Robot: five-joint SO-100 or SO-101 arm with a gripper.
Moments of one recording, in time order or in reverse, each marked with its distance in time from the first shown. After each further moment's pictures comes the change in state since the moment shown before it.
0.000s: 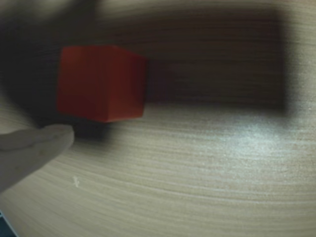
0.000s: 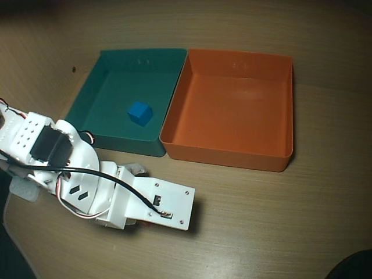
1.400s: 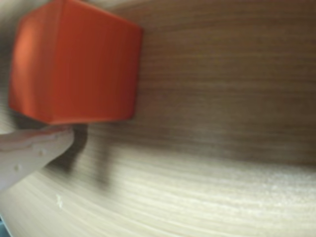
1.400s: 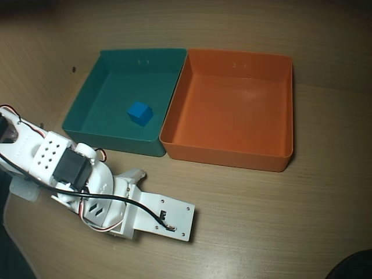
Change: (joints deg) arm 1.1 -9.1 0.0 -0.4 -0.4
